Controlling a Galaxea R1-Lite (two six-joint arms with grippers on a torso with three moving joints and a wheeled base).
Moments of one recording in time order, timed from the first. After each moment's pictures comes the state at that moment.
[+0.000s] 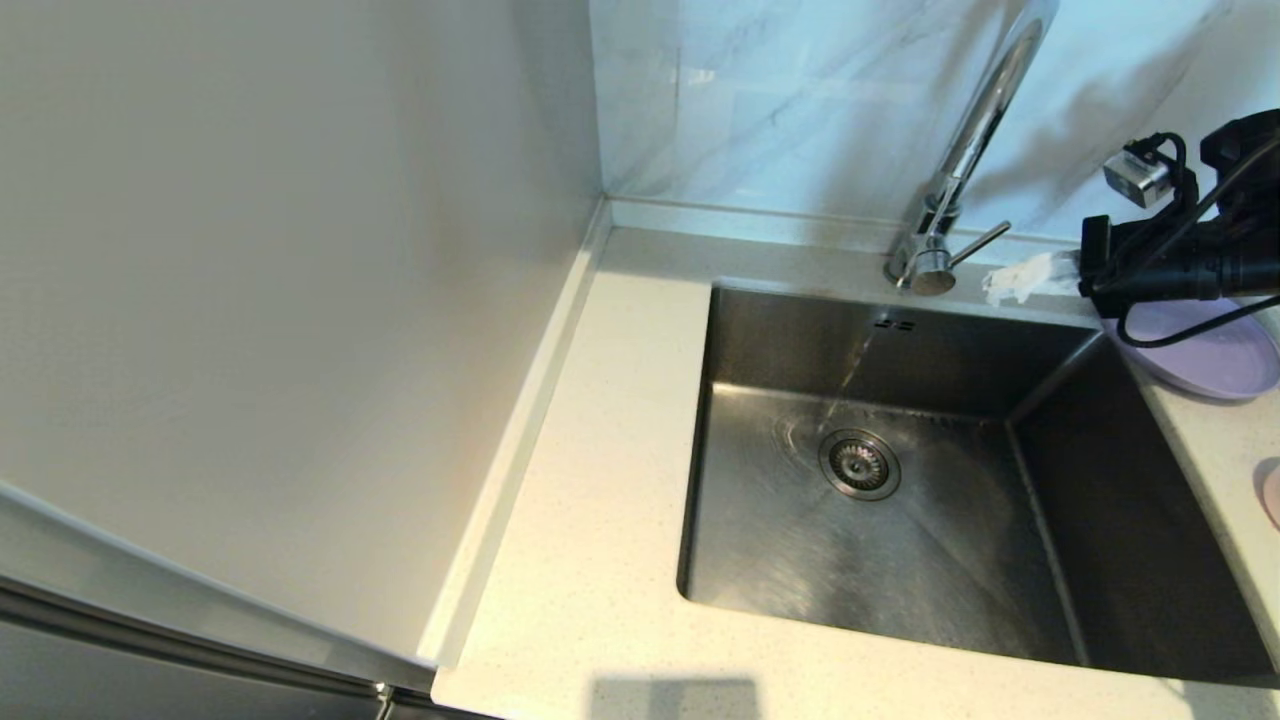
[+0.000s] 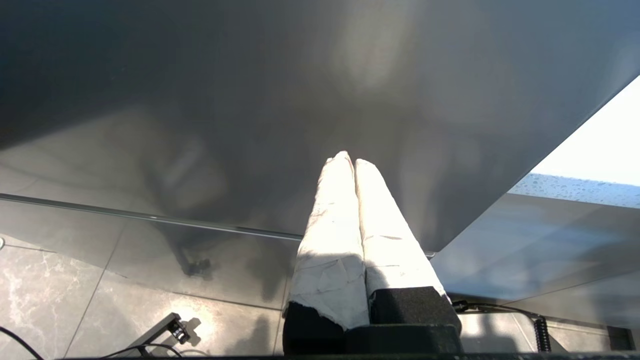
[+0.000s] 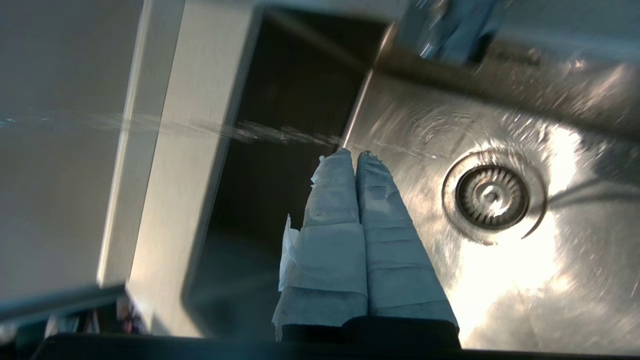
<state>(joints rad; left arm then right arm) 0.00 0.00 0.00 0.00 0.00 0.00 -0.23 2.03 -1.97 0.50 0.85 0.15</state>
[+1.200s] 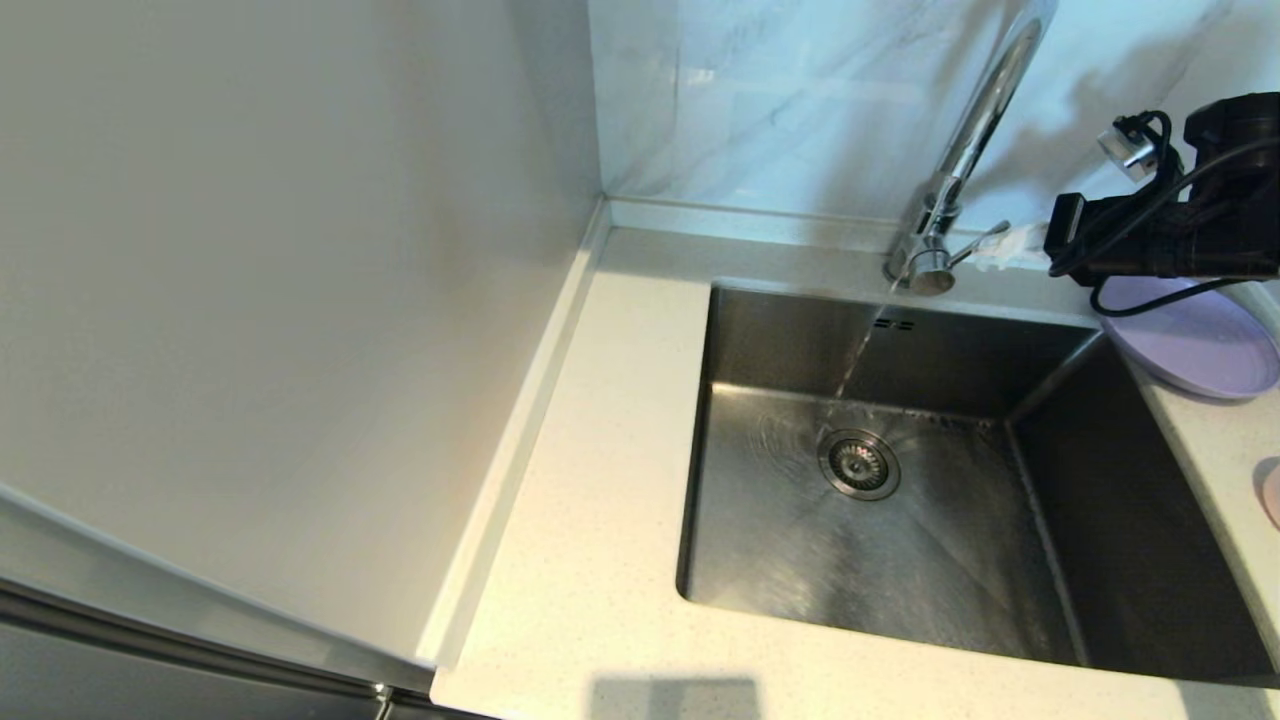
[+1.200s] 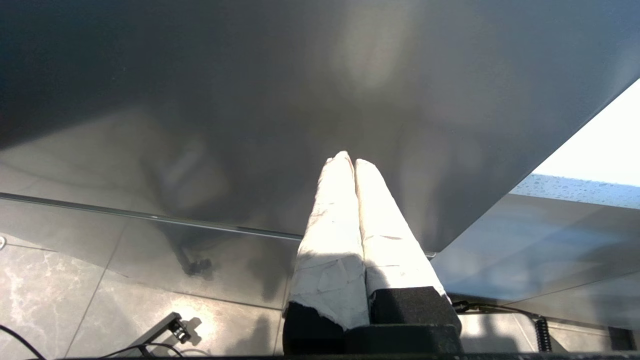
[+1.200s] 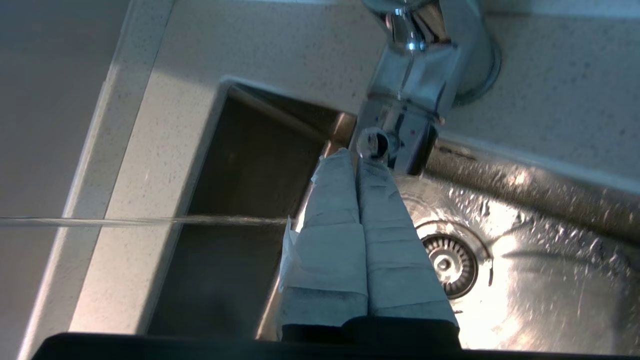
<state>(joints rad) 0.00 0.00 0.00 0.00 0.00 0.00 -0.20 2.07 -1.97 0.24 0.71 0.24</state>
